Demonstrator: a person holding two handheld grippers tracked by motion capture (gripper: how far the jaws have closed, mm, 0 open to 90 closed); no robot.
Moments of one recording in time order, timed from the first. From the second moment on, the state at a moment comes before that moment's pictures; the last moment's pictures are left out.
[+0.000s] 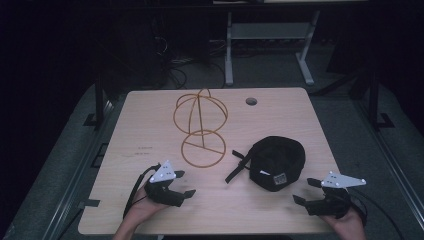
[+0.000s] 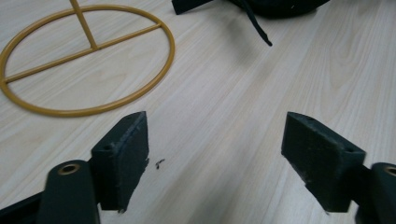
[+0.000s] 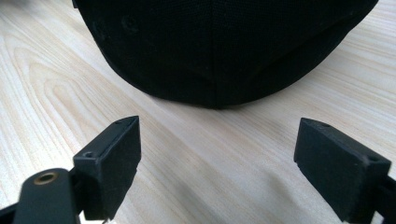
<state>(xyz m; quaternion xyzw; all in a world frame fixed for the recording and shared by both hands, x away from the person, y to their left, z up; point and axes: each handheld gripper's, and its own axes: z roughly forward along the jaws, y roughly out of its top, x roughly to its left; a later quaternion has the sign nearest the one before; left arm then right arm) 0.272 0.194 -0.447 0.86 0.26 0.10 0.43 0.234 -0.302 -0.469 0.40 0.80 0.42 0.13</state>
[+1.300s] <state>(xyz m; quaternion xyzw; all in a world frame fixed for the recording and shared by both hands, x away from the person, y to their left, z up) 0.282 0.141 -0.420 0.88 0.20 0.07 0.43 0.234 -0.304 -0.471 0.39 0.80 0.43 0.13</state>
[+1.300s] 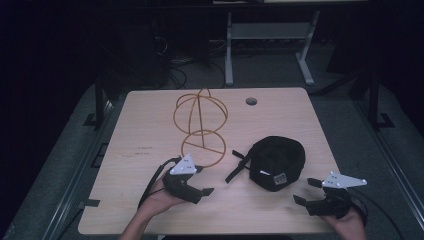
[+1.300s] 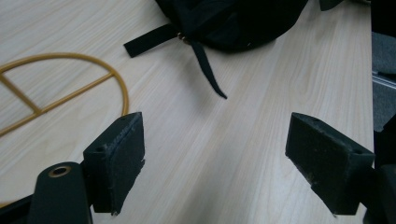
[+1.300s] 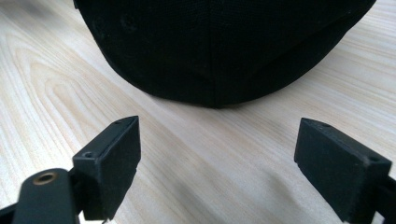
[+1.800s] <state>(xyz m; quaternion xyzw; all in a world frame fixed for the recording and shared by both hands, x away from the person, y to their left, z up) 0.287 0.102 -0.402 0.89 0.16 0.06 0.43 0.233 -0.307 -0.469 0.40 0.80 0.43 0.13</state>
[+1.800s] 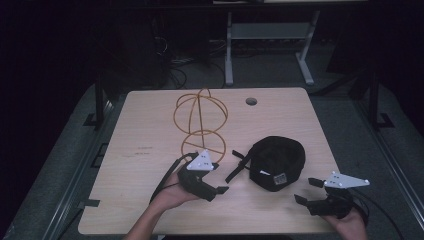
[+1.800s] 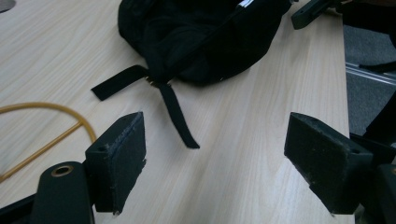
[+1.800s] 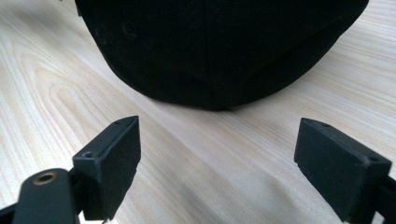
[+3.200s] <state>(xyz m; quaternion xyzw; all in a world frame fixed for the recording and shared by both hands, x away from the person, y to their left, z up) 0.307 -0.013 -0.386 0.91 0.06 0.00 0.41 0.233 -0.314 -0.467 0.40 0.79 0.45 0.13</state>
